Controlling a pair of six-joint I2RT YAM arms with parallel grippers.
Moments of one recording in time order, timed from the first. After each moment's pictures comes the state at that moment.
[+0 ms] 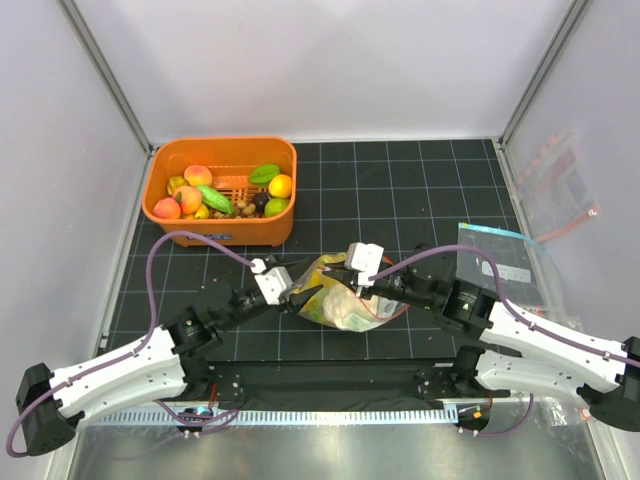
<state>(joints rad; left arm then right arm) -1.00 0.71 0.44 0.32 0.06 0.21 1.04 0.89 0.77 0.03 -0.15 -0.34</state>
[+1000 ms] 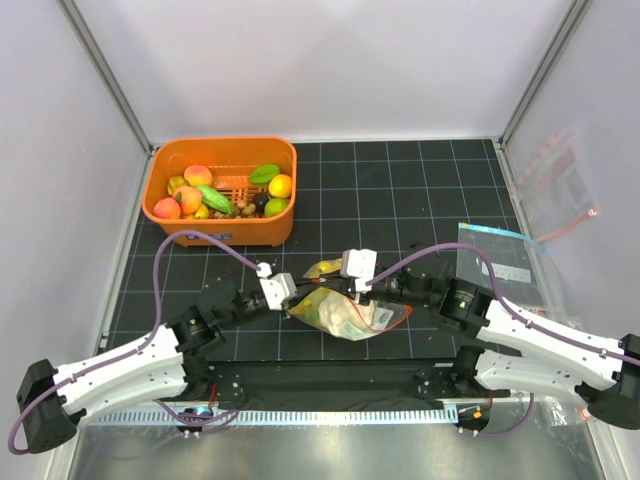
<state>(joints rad) -1.00 0.73 0.44 0.35 0.19 0.21 1.04 0.90 0.78 0.00 -0.28 -0.34</state>
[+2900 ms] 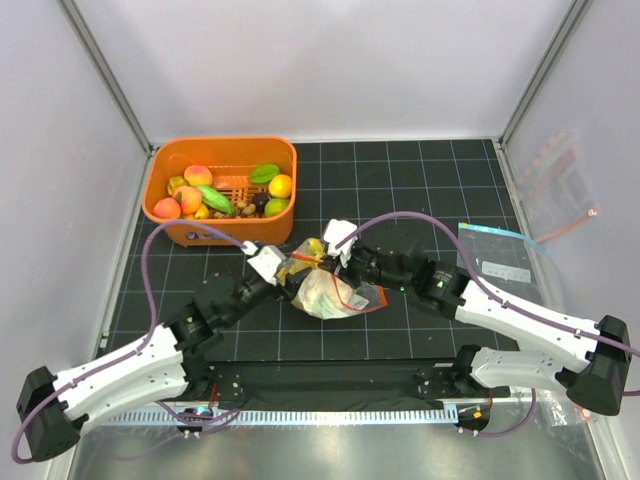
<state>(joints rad) -0.93 0.69 0.42 0.31 -0.16 0.11 0.99 1.09 0.91 -0.13 -0.09 -0.23</state>
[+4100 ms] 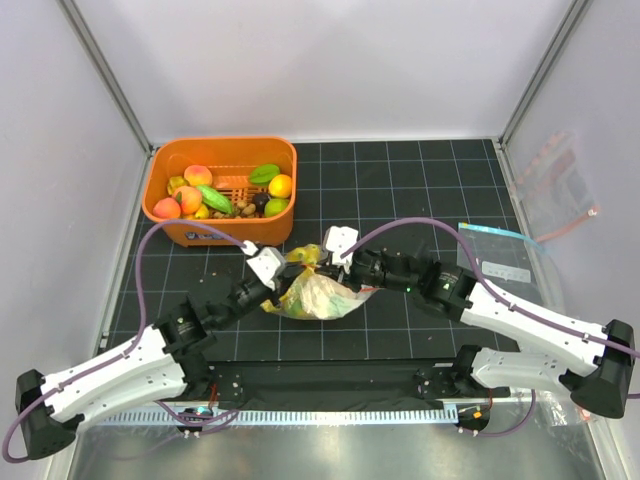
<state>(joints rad) -0.98 0.68 0.53 0.13 -0.07 0.07 0.99 1.05 0.92 -0.14 -0.20 -0.29</state>
